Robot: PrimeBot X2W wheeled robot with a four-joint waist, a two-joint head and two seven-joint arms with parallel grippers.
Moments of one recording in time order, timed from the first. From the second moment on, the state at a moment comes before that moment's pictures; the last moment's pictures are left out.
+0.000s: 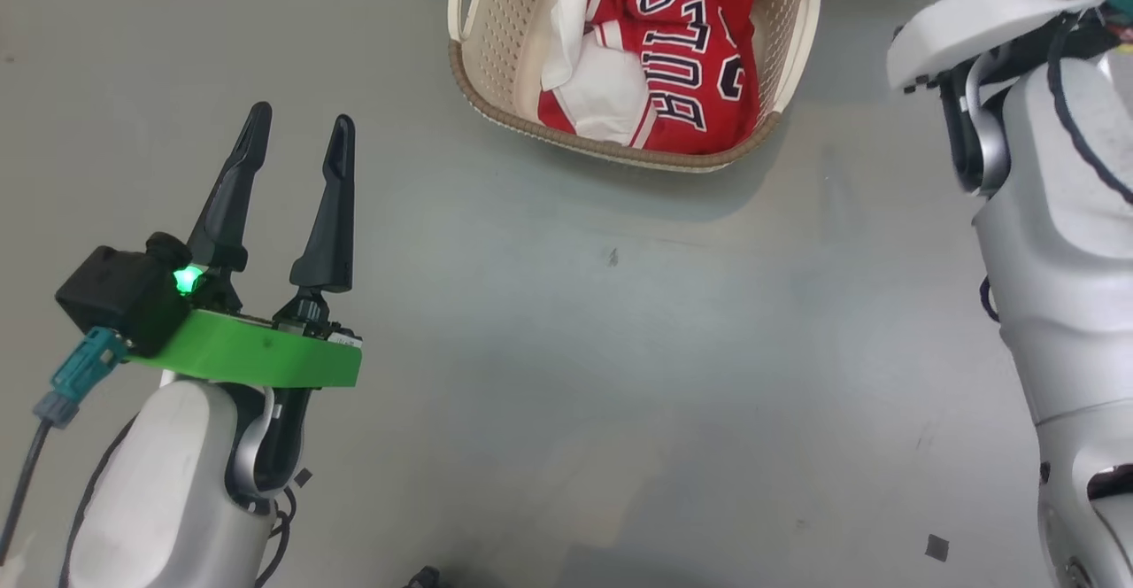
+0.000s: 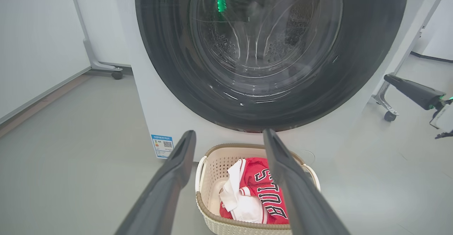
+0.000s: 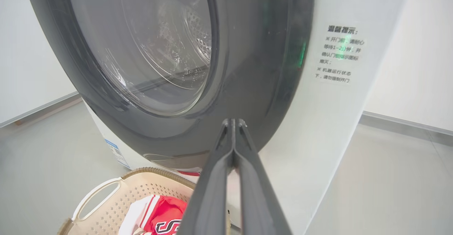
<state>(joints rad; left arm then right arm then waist) -0.40 0.15 -0.30 0.06 -0.59 -0.12 -0.26 -0.94 -0.15 0.20 0.63 0.15 -0.01 -0.25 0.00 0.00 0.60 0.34</state>
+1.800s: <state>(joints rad) -0.07 0.18 -0.20 0.12 -0.48 -0.12 -0.26 -0.05 -0.06 0.08 0.14 0.24 -0.01 -0.25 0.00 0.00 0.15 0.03</state>
